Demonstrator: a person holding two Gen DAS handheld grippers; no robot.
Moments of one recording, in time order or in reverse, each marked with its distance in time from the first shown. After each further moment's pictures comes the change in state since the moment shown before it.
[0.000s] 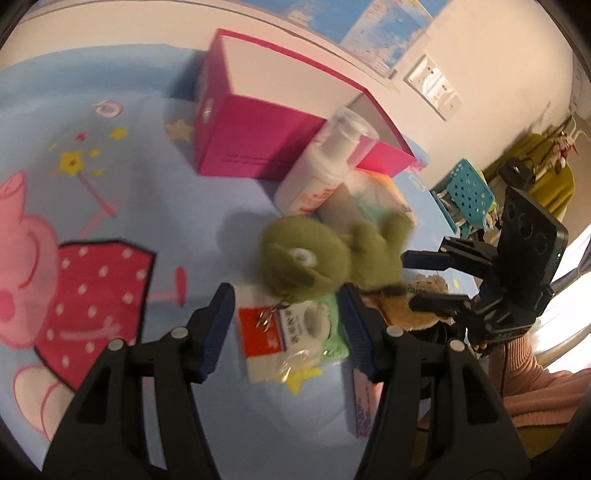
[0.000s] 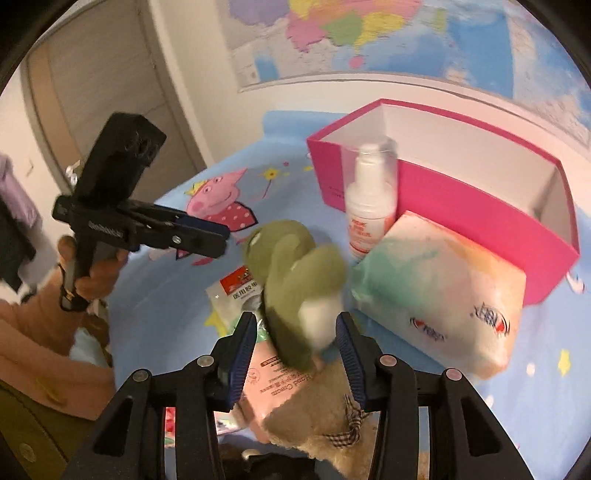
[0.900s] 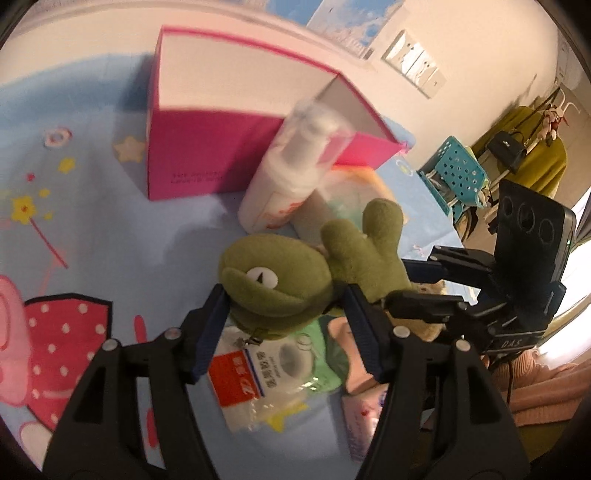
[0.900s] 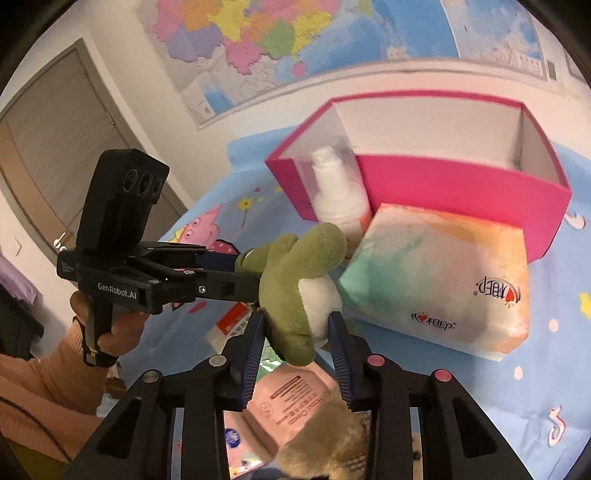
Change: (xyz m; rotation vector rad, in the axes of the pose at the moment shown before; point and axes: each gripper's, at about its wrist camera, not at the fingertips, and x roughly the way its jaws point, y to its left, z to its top) left arm 0.019 -0.027 0.019 0.094 0.028 -0.025; right arm -0.014 -0.011 -0.004 0.204 -0.094 -0.005
